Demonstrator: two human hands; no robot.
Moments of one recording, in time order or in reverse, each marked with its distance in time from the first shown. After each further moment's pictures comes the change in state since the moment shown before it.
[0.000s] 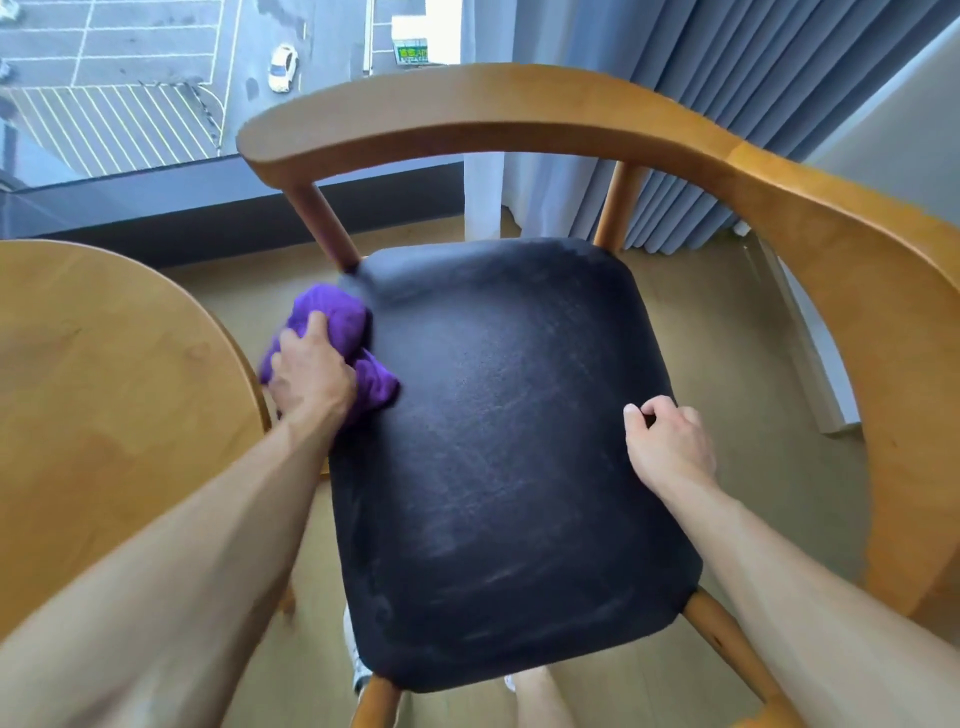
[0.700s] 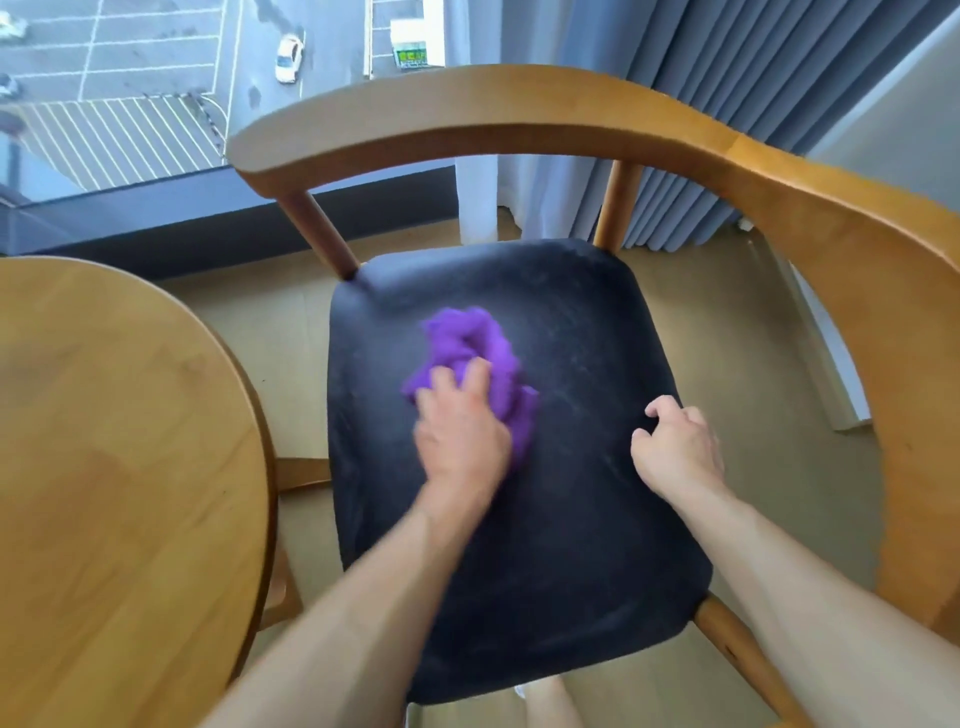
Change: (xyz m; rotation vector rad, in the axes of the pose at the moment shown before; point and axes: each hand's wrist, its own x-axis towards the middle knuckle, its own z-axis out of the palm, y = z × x) left_hand -0.121 0.088 0.036 -0.040 -0.047 0.323; right_hand 0.004 0.003 -0.001 -0.047 -0.037 -0.016
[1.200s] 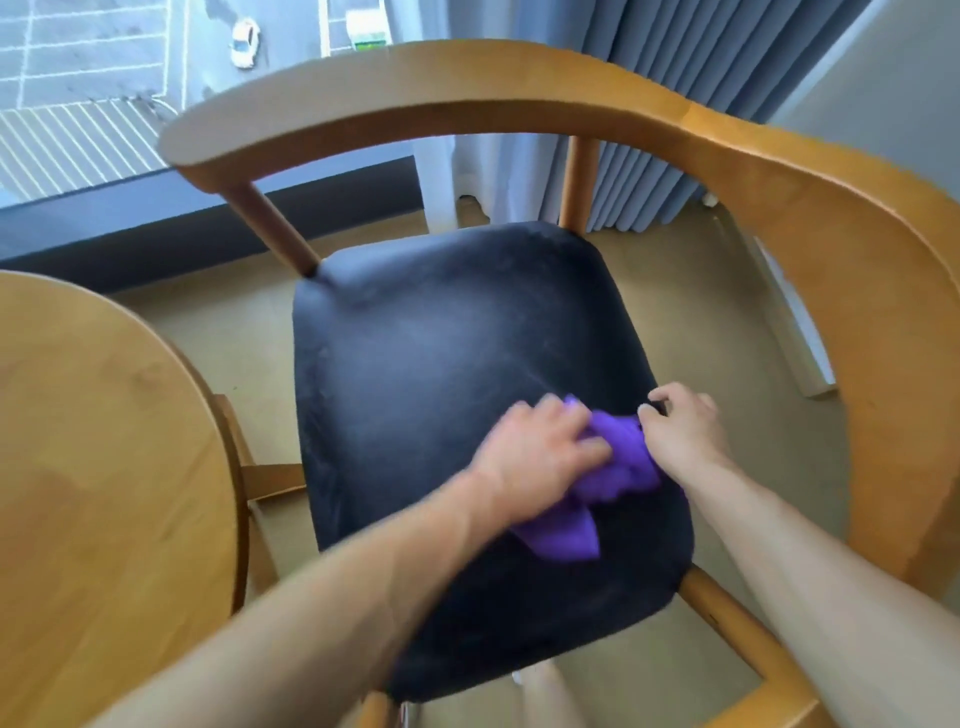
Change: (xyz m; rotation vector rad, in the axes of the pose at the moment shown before) left_hand -0.020 0.032 0.029 0.244 -0.271 1.085; right_hand 0.000 0.024 -0.014 0.204 0.027 0.063
